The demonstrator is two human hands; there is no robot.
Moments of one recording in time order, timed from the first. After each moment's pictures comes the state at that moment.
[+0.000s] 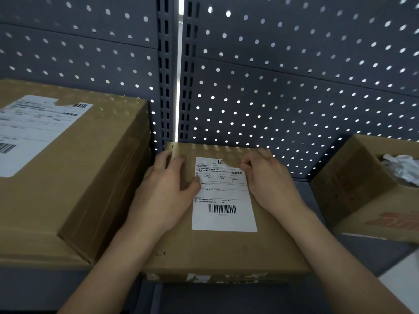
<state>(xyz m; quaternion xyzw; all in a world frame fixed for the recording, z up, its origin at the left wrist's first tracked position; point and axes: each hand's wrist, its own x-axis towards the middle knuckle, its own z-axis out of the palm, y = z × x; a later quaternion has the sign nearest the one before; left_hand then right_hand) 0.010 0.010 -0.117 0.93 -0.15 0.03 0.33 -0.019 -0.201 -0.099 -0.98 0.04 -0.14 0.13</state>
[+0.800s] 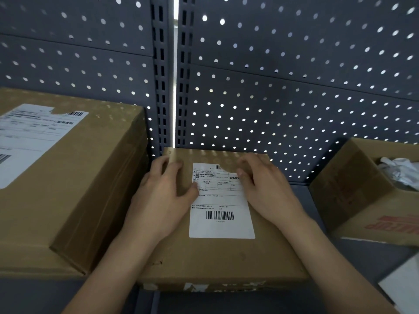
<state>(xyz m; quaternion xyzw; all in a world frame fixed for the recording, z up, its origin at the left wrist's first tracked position) 0.010 0.010 -0.115 0.93 -0.15 0.04 0.33 -0.027 -0.202 -0.099 -0.97 0.01 -0.17 0.18</state>
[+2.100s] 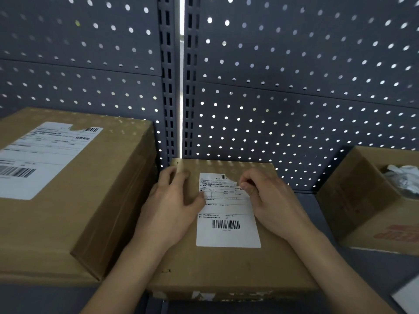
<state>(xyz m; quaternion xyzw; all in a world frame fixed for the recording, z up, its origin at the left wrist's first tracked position) 0.010 0.010 -0.115 0.93 -0.15 0.03 0.34 -0.038 -0.202 -0.094 -0.97 -0.04 -0.14 0.20</state>
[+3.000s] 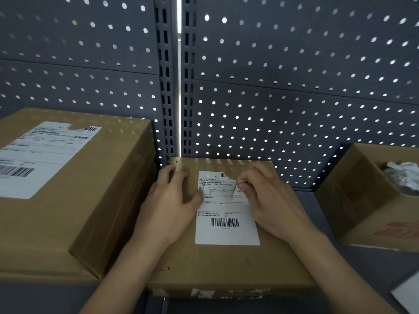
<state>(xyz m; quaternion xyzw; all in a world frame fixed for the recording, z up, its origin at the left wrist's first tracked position) 0.010 0.009 -0.115 0.93 -0.16 0.04 0.33 -0.043 -0.198 -0.092 -0.97 -0.07 -0.18 0.17</state>
